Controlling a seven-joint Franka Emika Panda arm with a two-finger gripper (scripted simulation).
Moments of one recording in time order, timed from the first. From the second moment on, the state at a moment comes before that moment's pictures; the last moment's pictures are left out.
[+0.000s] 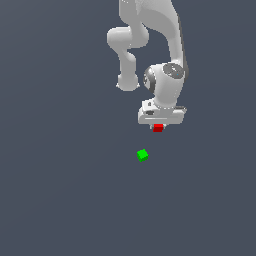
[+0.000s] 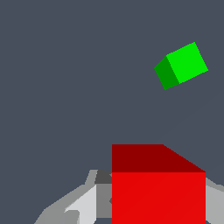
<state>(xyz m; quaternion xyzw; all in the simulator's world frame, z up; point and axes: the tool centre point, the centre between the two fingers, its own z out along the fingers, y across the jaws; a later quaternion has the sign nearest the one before) -0.098 0.145 0.114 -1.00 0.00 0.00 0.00</state>
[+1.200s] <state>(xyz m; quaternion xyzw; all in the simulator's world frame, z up) -0.052 0.112 0.093 -1.00 0.00 0.00 0.00</state>
